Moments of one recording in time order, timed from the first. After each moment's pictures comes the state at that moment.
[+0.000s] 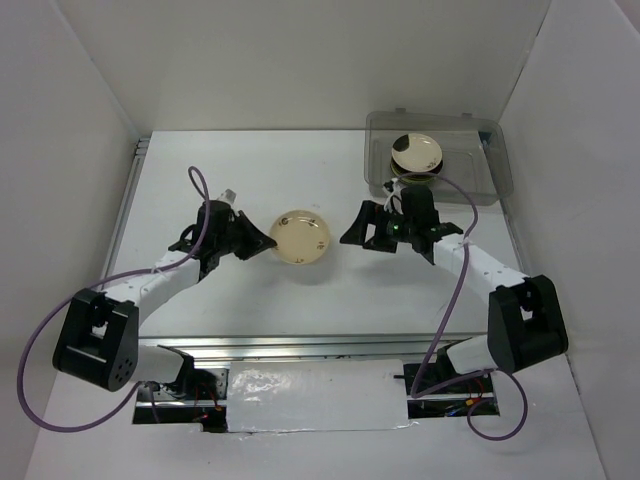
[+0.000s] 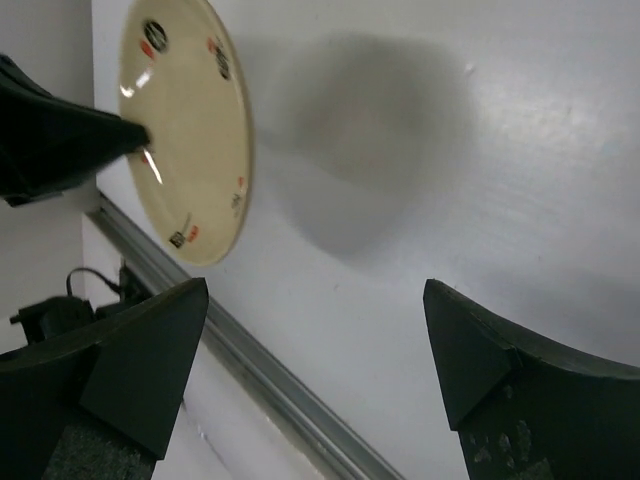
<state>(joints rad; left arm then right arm) -0.29 1.36 0.73 -0.04 0.26 -0.92 0.30 1.39 0.88 -0.14 -0.50 0.55</state>
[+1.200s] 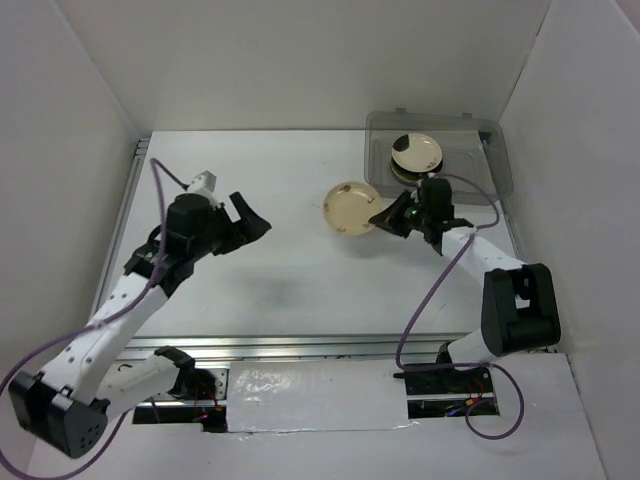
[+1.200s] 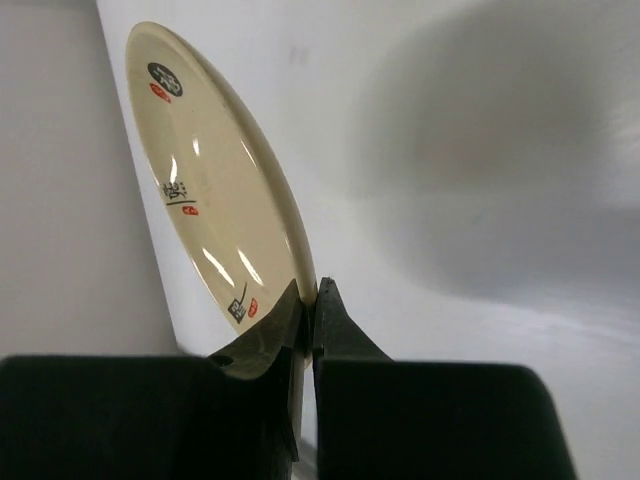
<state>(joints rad) -0.40 1.04 0.93 -0.44 0.08 -0.78 0.19 1.46 0.81 0.02 -0.45 0.85</state>
